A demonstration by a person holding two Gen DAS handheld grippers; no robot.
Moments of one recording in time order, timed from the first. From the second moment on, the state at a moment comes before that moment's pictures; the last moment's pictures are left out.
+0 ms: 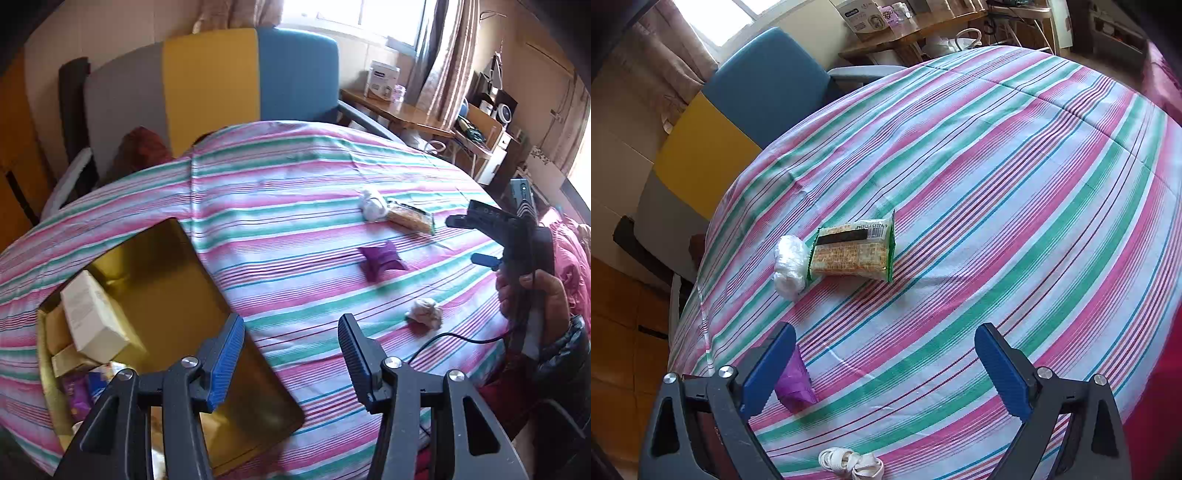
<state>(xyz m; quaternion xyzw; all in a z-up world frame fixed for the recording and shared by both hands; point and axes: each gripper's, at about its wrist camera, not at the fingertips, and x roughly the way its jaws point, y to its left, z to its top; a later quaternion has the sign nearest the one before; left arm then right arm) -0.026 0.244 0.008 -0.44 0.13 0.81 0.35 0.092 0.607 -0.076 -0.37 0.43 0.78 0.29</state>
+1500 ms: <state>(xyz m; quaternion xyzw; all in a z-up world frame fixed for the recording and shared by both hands) -0.045 0.425 -0.088 -0.49 0.27 0.69 0.45 0.093 0.615 -0.081 -0.36 0.47 0.77 0.24</state>
